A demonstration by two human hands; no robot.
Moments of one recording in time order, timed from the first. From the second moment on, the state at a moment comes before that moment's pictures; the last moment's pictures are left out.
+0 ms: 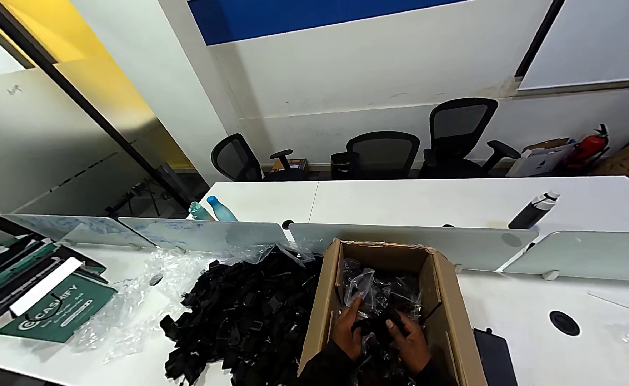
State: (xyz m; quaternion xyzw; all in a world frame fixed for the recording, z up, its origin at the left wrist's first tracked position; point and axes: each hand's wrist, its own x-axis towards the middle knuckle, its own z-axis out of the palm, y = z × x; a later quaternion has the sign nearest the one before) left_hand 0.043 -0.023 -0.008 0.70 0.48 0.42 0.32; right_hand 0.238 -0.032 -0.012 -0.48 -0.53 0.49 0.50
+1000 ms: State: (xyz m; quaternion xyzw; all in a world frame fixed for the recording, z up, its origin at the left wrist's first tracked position) left_hand 0.041 -0.024 -0.011 0.75 0.45 0.39 0.31; right_hand 0.245 -0.033 -0.018 -0.45 -0.67 0.46 0.38
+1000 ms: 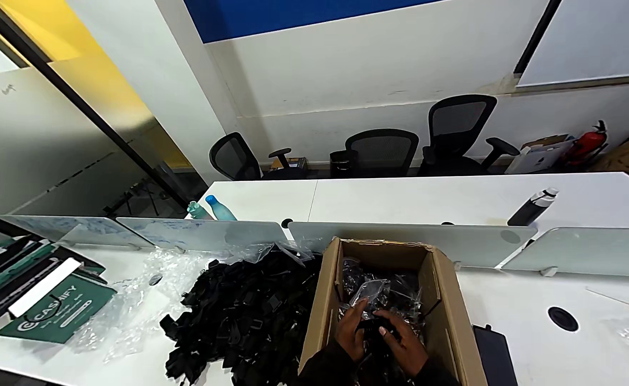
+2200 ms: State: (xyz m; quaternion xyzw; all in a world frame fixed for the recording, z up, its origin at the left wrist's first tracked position) left_hand 0.044 -0.018 0.000 0.60 0.58 0.35 0.42; right_hand 0.246 -0.031 -0.022 -0.57 -0.67 0.22 0.43
